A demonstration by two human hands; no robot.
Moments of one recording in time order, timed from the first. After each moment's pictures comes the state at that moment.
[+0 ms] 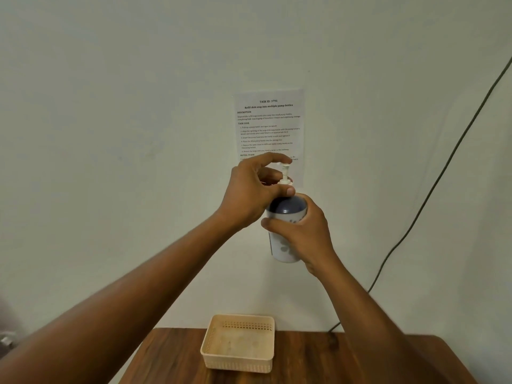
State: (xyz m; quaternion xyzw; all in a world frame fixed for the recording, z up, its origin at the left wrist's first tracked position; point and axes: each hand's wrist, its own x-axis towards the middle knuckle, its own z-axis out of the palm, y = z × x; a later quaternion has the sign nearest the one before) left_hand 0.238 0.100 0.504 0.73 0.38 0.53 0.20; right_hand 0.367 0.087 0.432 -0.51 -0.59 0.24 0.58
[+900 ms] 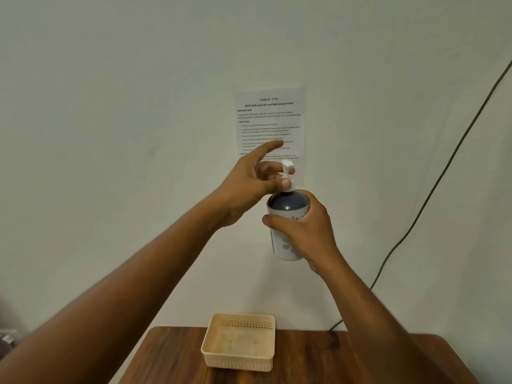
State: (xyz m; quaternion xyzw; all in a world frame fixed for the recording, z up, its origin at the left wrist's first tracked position) left_hand 0.225 0.099 0.520 0.74 0.31 0.47 0.38; right_hand 0.368 0.082 0.437 -0.48 -0.59 0.25 0.60
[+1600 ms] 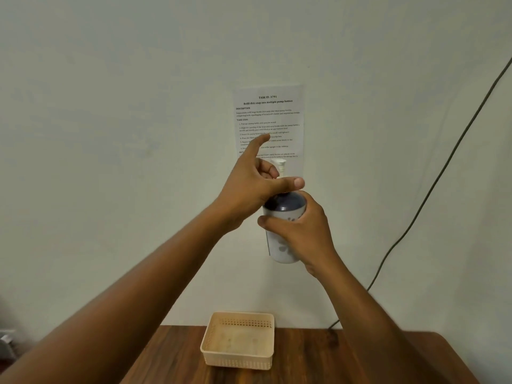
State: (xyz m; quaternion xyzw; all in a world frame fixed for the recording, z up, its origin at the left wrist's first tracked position) left_hand 0.235 0.088 0.515 0.71 0.37 0.51 0.30; right_hand 0.363 0.075 0.440 -0.49 -0.60 0.23 0.59
